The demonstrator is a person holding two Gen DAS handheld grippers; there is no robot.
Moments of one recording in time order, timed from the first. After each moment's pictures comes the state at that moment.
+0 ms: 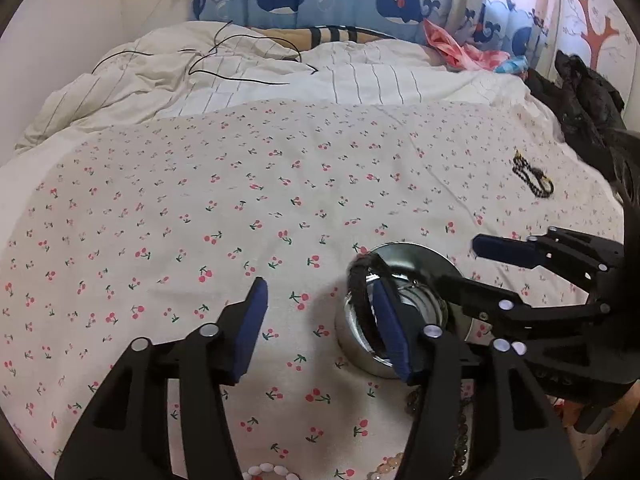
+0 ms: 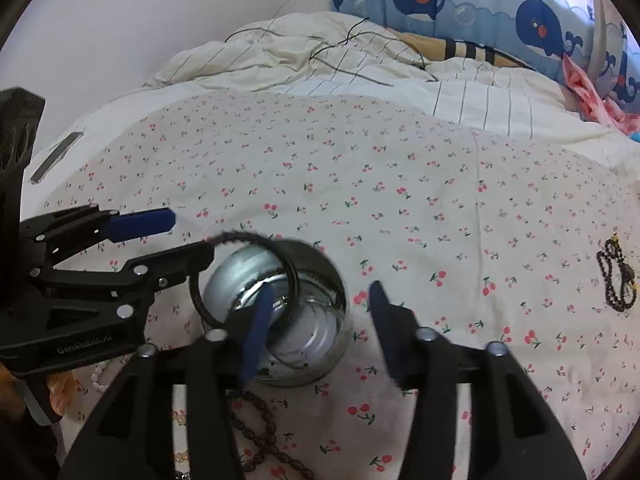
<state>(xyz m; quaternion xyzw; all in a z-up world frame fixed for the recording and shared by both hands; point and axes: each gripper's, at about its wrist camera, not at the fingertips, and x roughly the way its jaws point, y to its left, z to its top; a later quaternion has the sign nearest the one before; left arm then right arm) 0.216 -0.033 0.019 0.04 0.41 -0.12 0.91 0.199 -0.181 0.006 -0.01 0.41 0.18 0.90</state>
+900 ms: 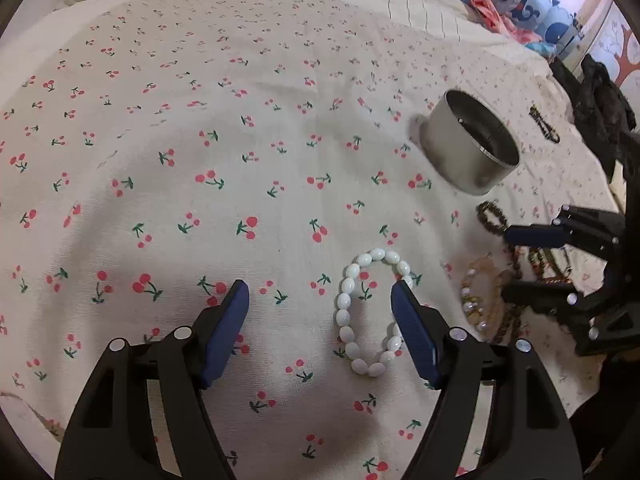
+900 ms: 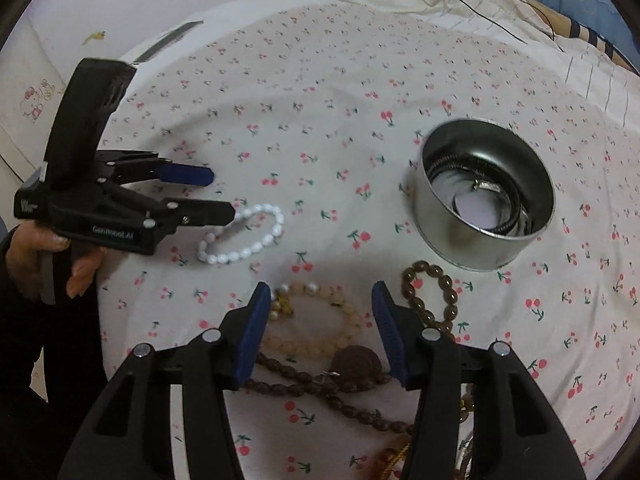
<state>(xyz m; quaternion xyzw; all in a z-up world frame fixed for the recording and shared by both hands) 0.137 0.078 -0.043 -0.02 0.54 -0.11 0.84 0.125 -0.111 -0.022 -0.07 0.50 0.36 0.79</state>
